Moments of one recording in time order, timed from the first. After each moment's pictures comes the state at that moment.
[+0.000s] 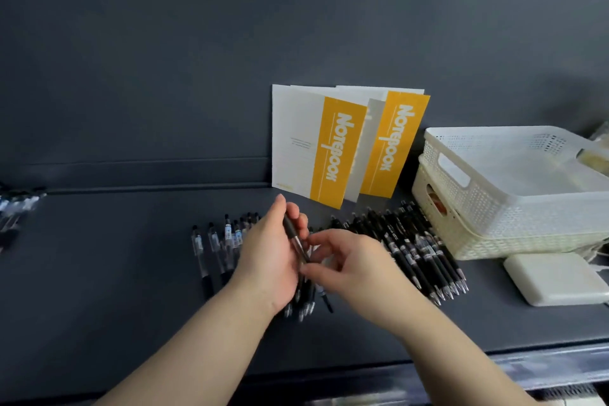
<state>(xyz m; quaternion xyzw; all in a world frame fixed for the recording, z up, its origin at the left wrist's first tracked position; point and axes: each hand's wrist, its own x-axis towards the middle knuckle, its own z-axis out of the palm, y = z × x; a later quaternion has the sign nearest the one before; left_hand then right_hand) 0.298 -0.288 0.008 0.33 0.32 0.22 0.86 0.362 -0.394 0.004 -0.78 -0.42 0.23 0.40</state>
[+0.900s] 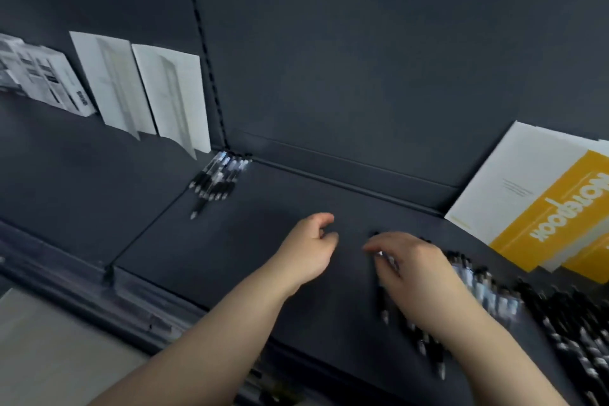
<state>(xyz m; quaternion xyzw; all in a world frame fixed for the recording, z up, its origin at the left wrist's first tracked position) 0.144 -0.148 -0.018 0.72 0.45 0.16 0.50 0.275 -0.259 0.004 -0.72 -0.63 0.08 0.26</state>
